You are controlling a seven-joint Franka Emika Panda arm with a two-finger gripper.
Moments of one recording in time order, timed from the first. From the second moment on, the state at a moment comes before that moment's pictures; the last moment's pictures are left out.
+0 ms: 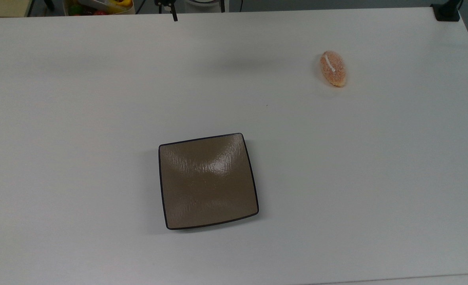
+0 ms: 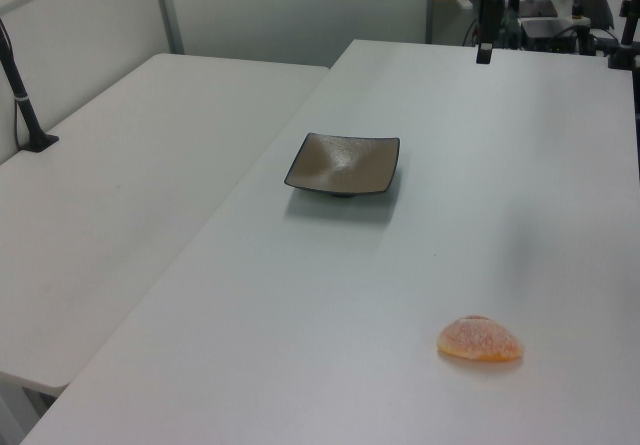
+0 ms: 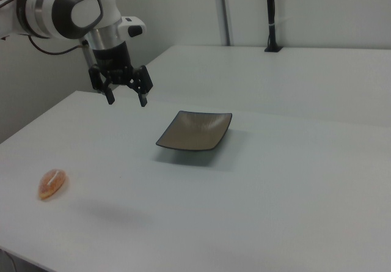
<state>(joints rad) 0.10 -0.07 0.01 -1.73 0.04 1.73 -0.19</state>
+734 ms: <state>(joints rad) 0.11 -0.07 0.01 -1.73 0.04 1.73 -0.19</state>
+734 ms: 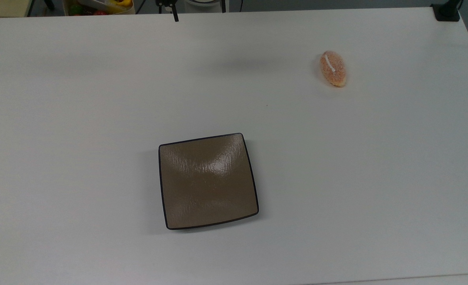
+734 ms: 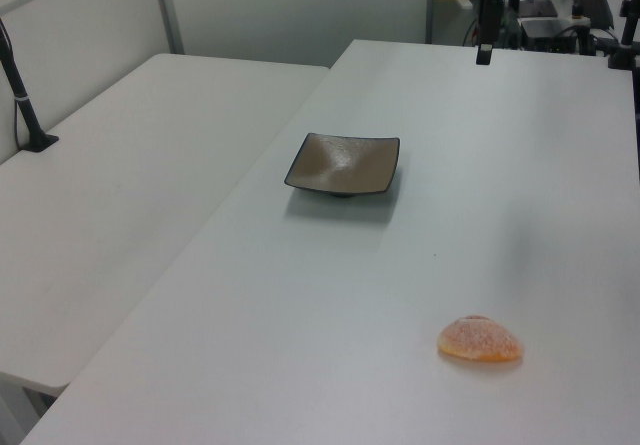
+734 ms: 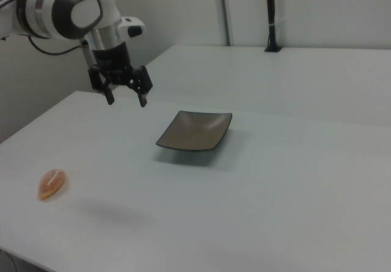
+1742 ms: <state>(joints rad) 0.24 -0.12 0.03 -1.73 0.06 1.72 -0.08</state>
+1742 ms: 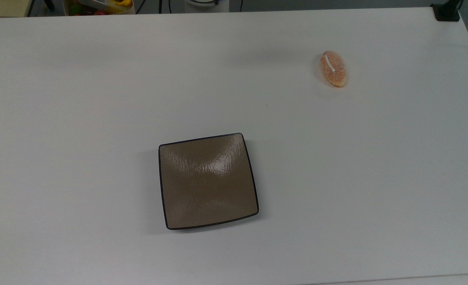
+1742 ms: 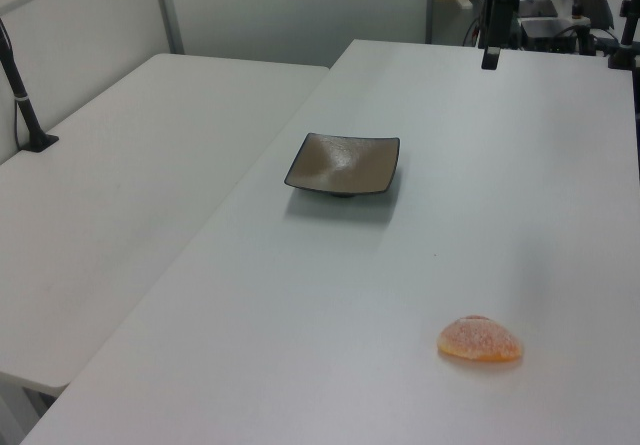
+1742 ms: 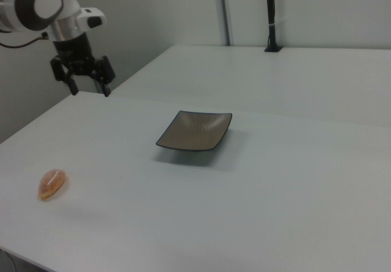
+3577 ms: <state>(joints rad) 0.29 0.00 0.48 -2.00 0.08 2.10 0.23</state>
